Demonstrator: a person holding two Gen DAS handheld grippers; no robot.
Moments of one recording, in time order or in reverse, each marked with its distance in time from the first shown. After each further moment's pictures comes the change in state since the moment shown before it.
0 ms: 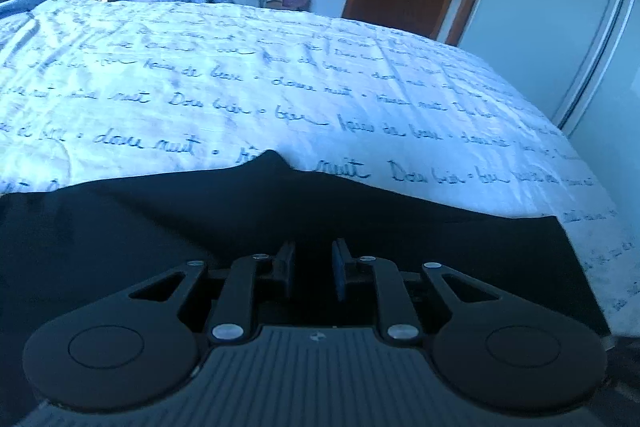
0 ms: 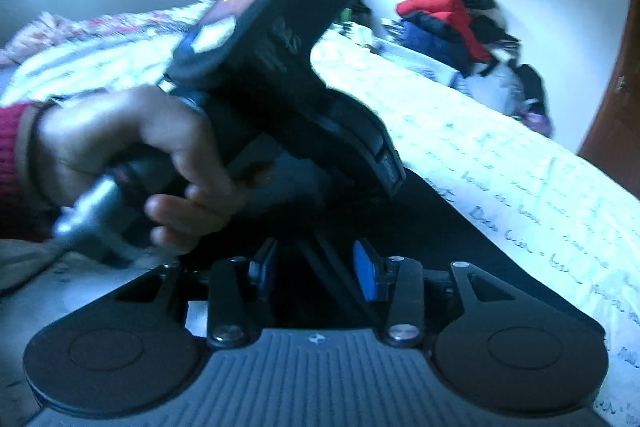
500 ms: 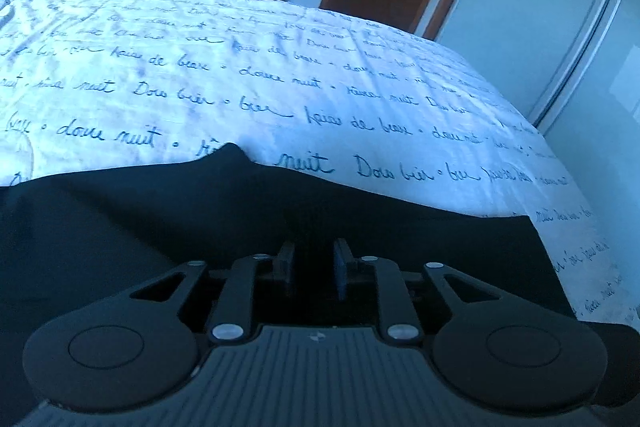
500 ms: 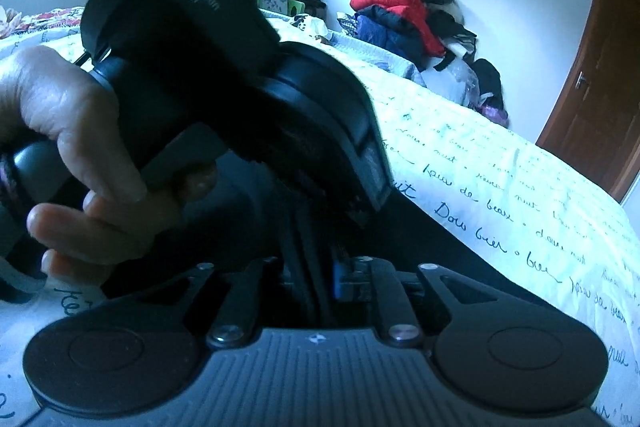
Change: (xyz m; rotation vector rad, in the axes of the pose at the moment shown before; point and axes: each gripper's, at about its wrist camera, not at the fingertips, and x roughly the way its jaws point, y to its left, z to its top) left arm 0.006 -0.008 0.003 -0.017 0.028 -0.101; right arm 0.039 -0.003 0.001 0.017 0.019 -0.181
